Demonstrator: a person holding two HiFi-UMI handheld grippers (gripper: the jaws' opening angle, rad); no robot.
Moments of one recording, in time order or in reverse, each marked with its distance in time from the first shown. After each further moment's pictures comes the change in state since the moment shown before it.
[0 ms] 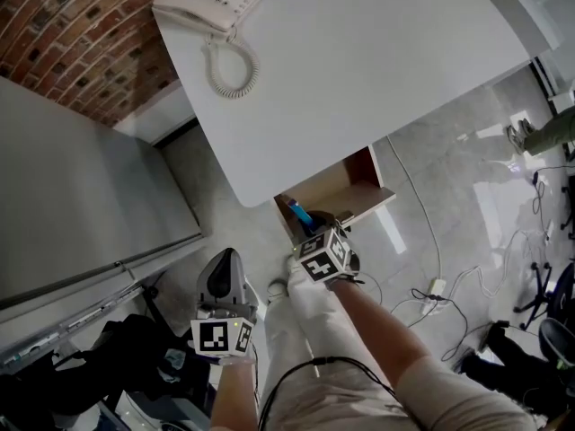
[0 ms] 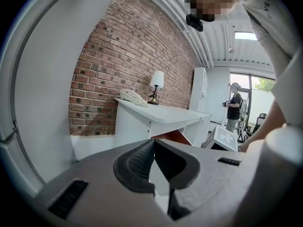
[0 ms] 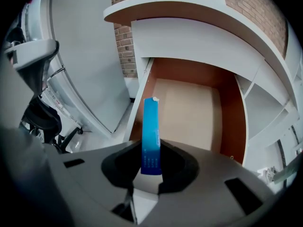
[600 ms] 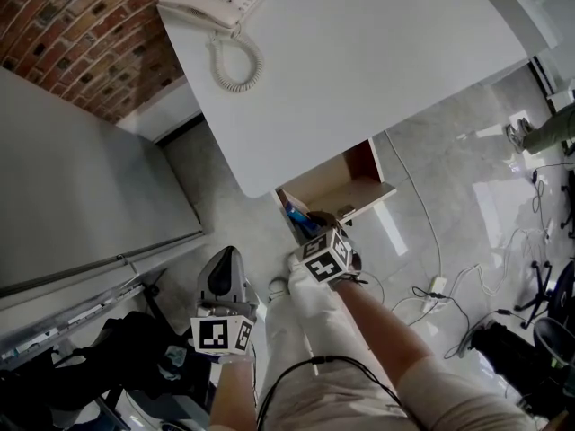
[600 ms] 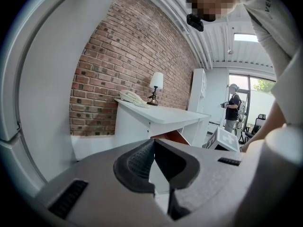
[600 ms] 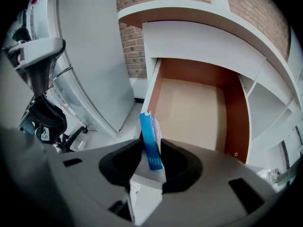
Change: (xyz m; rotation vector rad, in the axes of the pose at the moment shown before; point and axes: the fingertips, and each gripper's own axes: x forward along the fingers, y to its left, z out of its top) left arm -0.014 0.001 0.000 -0.002 -0.010 -0.014; right arm -0.008 0.019 -0.009 -0.010 -0.010 0.040
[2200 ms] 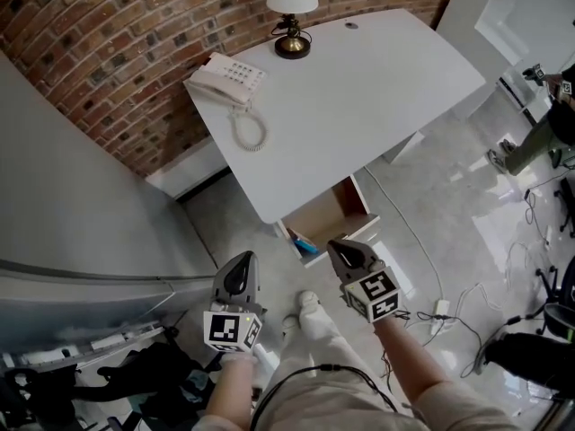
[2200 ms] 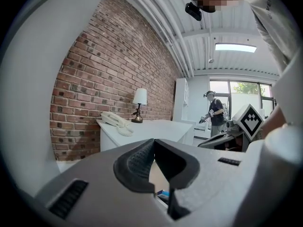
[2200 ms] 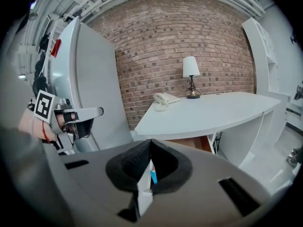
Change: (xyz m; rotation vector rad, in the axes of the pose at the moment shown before) left arm -0.017 -0.032 0.111 0.110 -0.104 -0.184; right arm -0.221 -0.009 0.092 0.160 -0.562 -0.018
